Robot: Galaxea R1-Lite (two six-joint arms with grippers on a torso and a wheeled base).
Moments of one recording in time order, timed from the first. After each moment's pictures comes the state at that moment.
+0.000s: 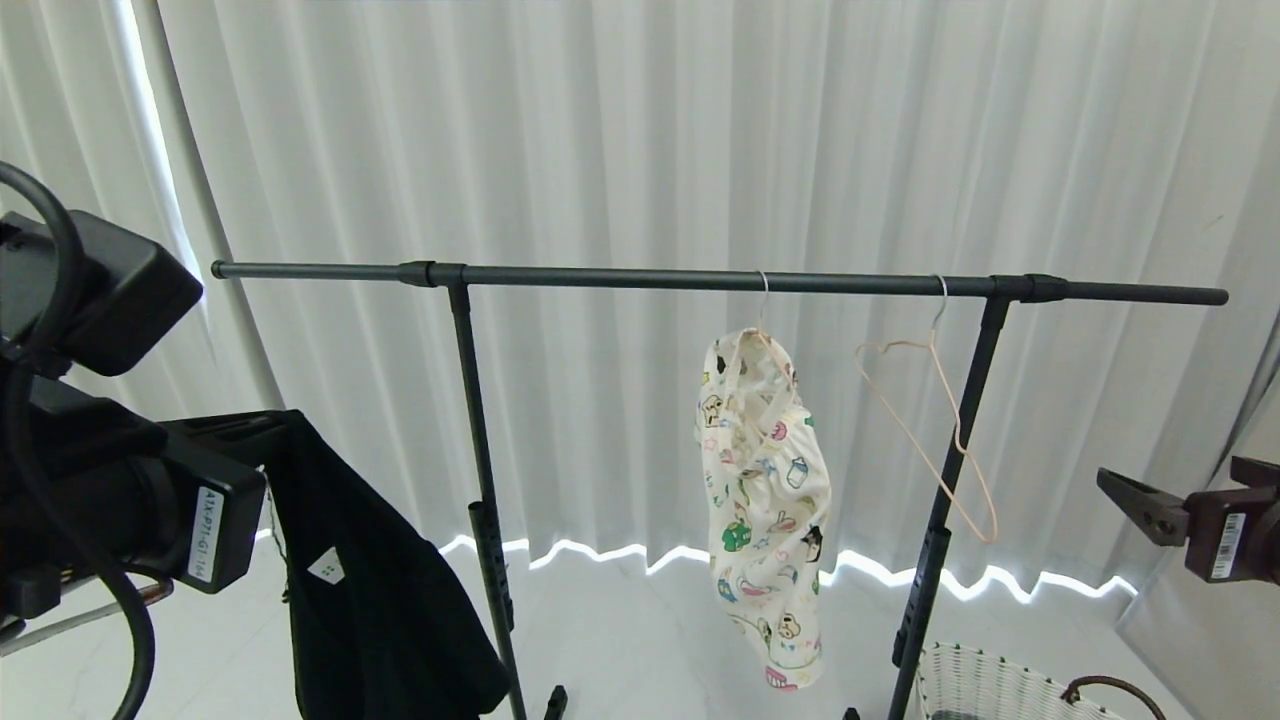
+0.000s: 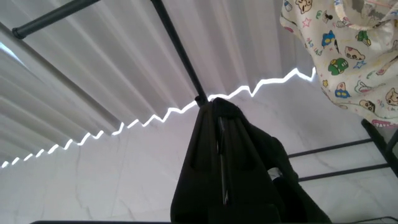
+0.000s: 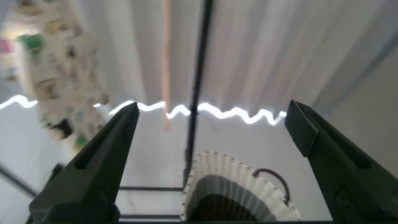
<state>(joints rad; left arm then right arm) -0.61 1.11 -0.86 0.17 0.48 0.20 0.33 1.11 -0.43 -0.44 -0.28 0.04</state>
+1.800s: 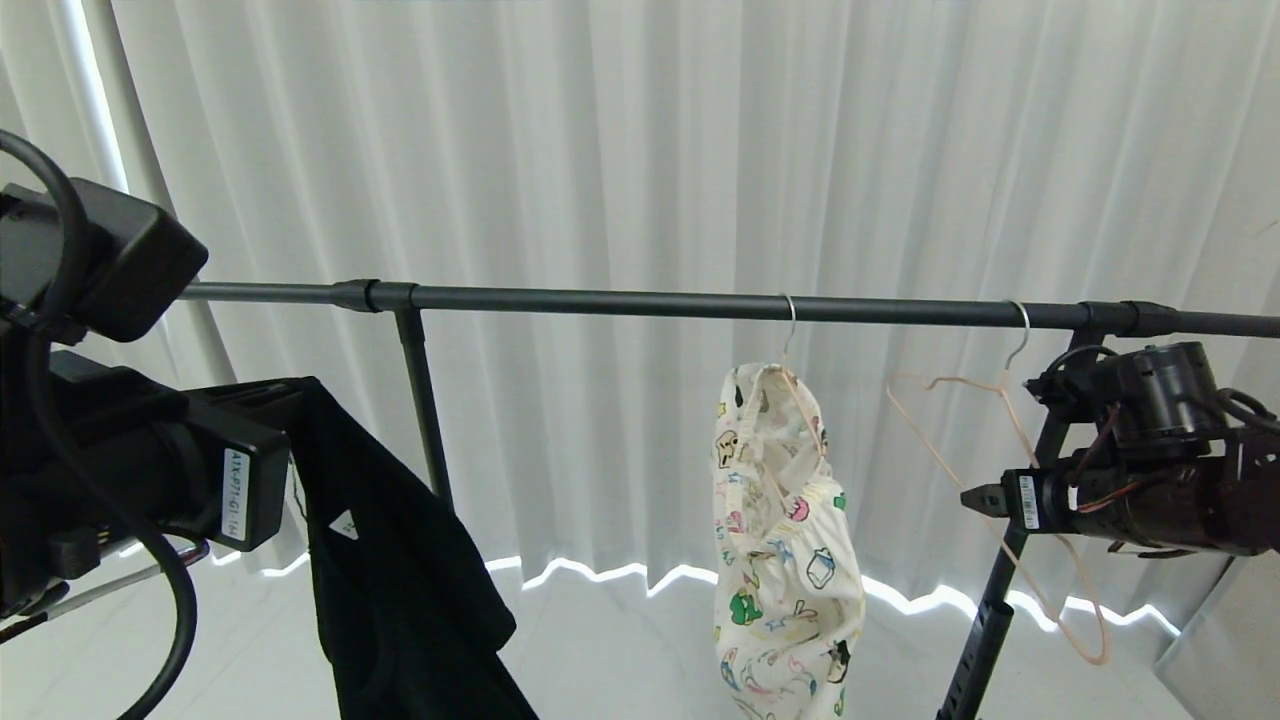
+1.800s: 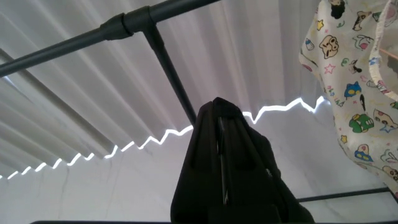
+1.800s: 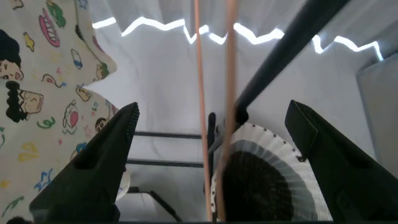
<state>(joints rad) -0.60 1.13 -0.84 0.03 0.48 0.20 0.27 1.66 -0.80 -0.13 -0.16 0.20</state>
